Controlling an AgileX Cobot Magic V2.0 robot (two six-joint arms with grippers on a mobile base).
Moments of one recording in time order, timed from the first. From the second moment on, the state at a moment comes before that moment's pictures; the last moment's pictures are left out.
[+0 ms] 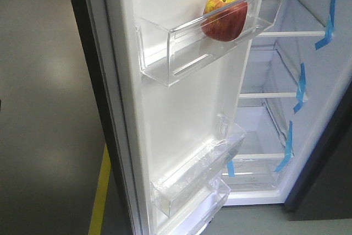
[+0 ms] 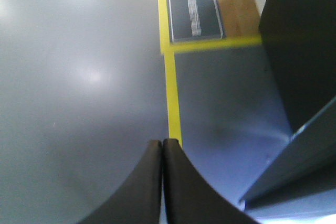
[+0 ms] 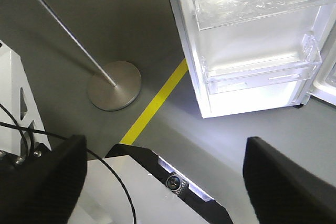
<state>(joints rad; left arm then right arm) -0.02 1.12 -0.97 0.13 0.73 -0.12 0.33 0.15 -0.52 0.43 1.27 -0.18</state>
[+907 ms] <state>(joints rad) -0.02 1.84 -1.65 -0.55 0.87 0.44 0.33 0.15 -0.52 0.43 1.27 -0.18</state>
